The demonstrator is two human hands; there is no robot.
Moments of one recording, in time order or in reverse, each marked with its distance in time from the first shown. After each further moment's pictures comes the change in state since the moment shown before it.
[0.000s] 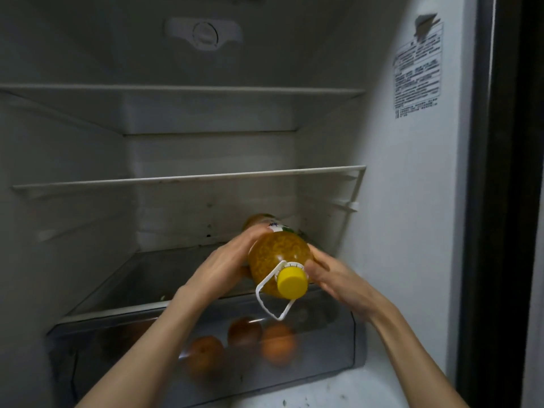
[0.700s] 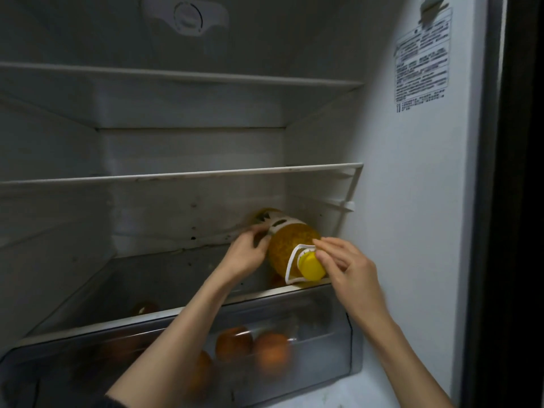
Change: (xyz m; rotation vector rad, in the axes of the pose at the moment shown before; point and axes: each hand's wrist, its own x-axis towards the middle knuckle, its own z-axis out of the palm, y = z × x) left_hand 0.064 -0.008 0.047 -0.310 0.060 -0.499; right_hand 0.000 0.009 -0.001 -0.411 0.736 -0.299
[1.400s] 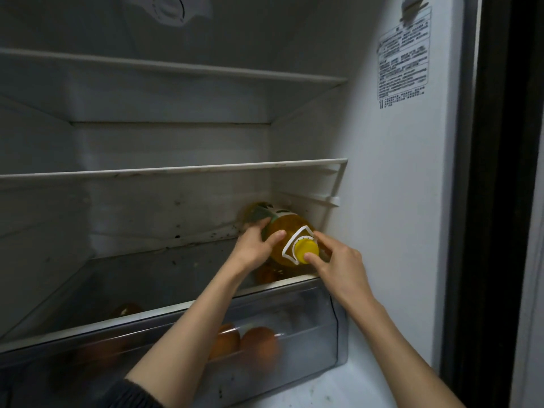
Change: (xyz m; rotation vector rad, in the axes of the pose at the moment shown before) left_hand 0.006 0.025 0.024 -0.064 -0.105 -0.082; right_hand 0.009 -0.001 -0.007 -0.272 -0.129 0.211
